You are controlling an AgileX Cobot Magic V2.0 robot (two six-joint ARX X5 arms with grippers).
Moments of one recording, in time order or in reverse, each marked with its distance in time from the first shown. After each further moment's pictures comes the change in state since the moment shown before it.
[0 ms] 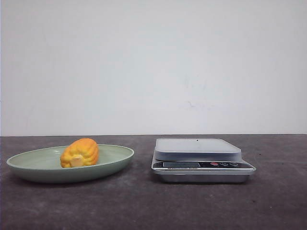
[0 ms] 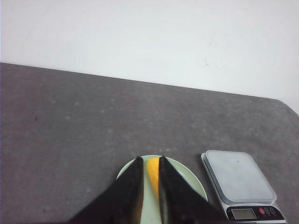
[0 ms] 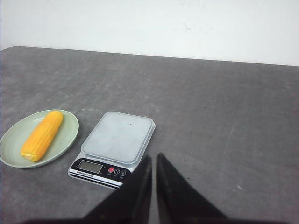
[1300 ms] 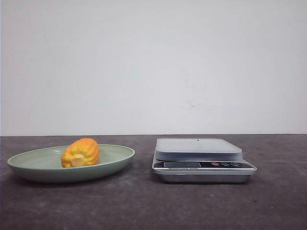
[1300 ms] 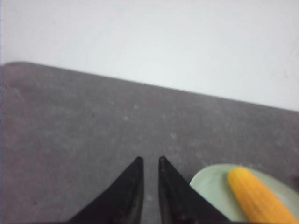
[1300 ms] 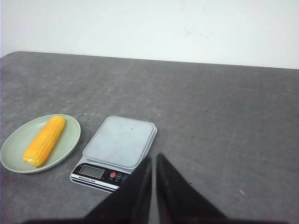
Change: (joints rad) left arm 0.680 -0.336 -0.801 0.642 0.418 0.181; right arm 0.000 0.000 0.000 0.021 0.000 0.001
